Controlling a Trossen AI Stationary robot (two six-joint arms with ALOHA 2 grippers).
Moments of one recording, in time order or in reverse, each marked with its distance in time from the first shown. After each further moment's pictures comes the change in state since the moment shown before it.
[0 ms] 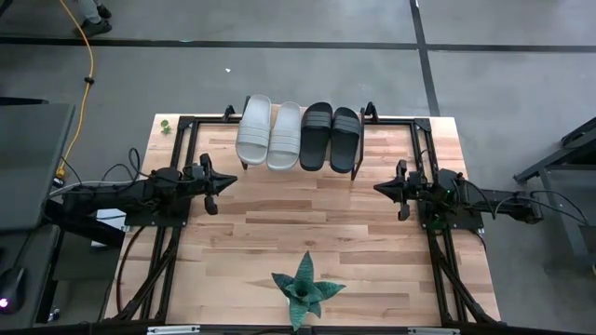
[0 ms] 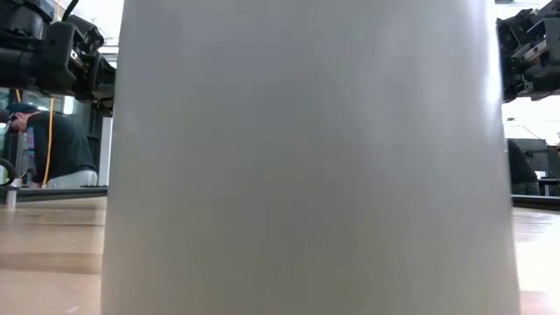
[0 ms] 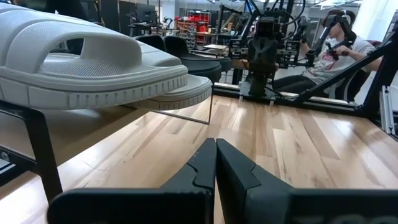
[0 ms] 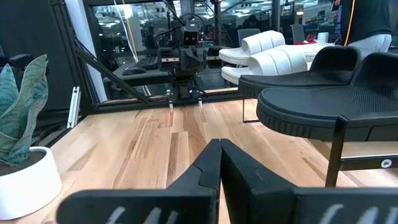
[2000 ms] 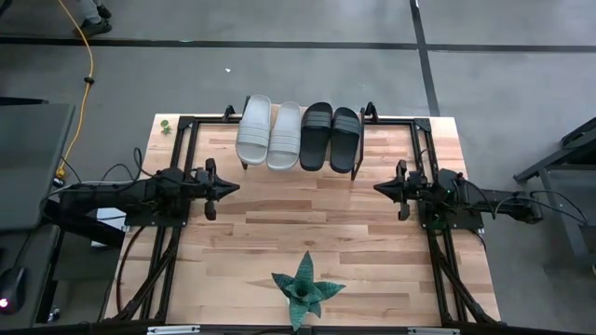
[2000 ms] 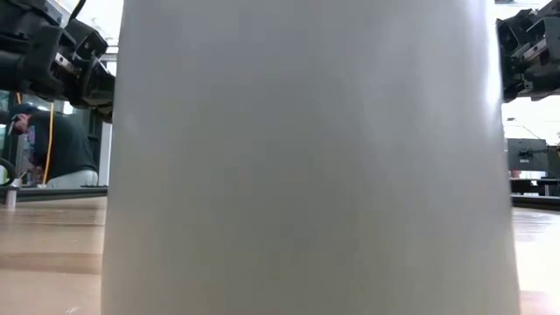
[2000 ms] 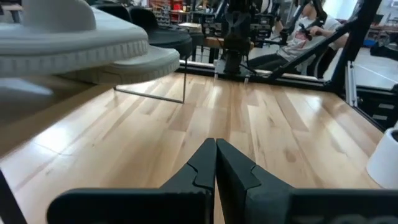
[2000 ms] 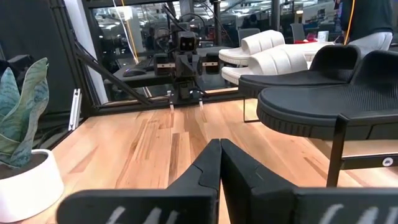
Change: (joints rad) left arm 0.000 0.062 0.001 -0.020 0.123 -0.010; right arm 0.000 0.000 -0.002 0.003 0.000 0.015
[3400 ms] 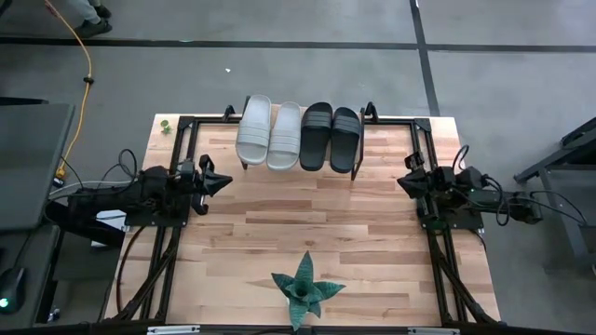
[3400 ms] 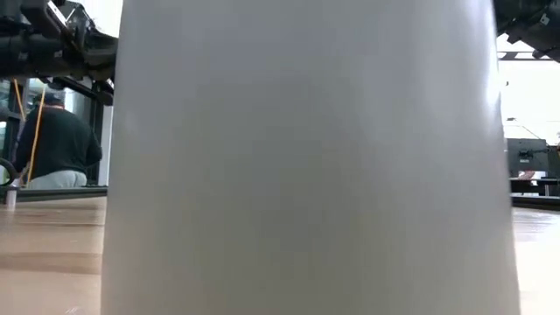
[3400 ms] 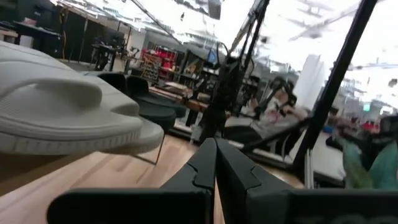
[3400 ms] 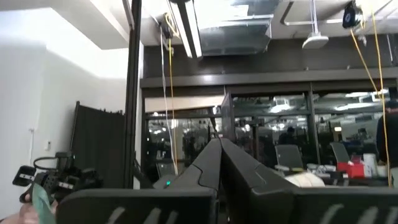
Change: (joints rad) left arm 0.000 -0.150 -0.002 0.137 0.000 -0.211; right arm 0.000 -0.007 -0.002 0.530 -0.144 0.019
